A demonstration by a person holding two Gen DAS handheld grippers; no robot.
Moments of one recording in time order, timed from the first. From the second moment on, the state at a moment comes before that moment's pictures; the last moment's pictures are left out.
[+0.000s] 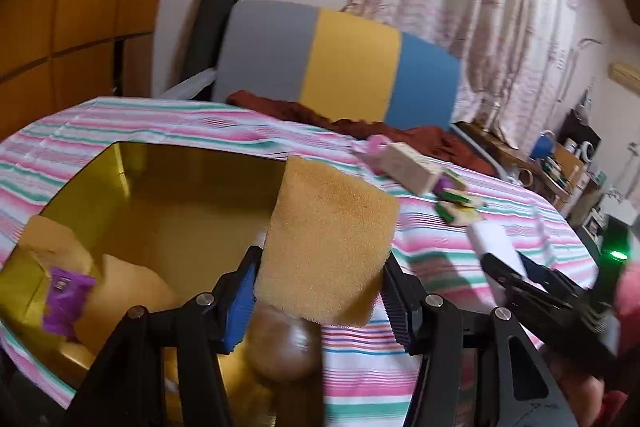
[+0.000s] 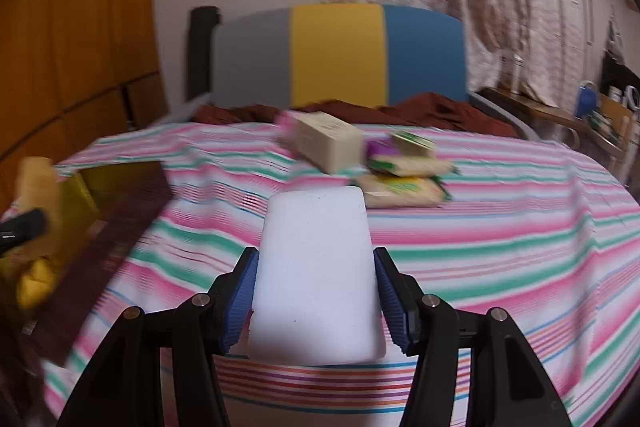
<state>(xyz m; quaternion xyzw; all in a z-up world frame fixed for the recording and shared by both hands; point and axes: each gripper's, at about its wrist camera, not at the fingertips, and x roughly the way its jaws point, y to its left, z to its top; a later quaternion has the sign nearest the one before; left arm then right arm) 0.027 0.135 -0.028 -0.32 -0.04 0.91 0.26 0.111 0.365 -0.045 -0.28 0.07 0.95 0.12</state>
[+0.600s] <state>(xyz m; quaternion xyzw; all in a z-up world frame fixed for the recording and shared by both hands) -0.025 0.083 -0.037 -0.38 -0.08 0.90 0.19 0.098 0.285 -0.017 -0.28 0.08 0.96 0.03</state>
